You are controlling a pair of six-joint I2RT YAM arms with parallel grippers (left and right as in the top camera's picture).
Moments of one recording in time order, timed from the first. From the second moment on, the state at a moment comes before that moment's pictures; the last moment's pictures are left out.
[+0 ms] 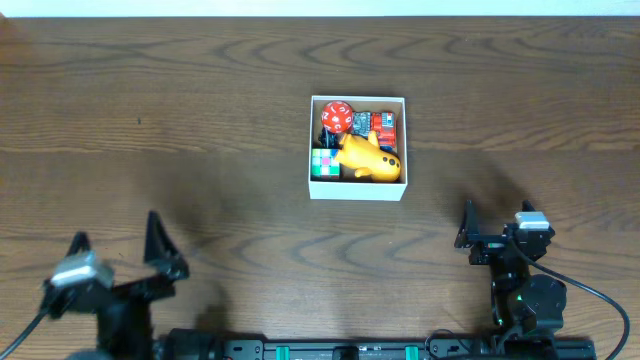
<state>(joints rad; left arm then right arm) -0.10 0.14 0.73 -0.62 -0.29 -0.21 0.03 0.03 0.04 -0.14 0.01 0.06</state>
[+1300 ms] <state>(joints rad) -0.06 0.01 0.08 -0.22 -0.27 -0.25 0.03 0.03 0.04 -0.14 0.01 0.06</state>
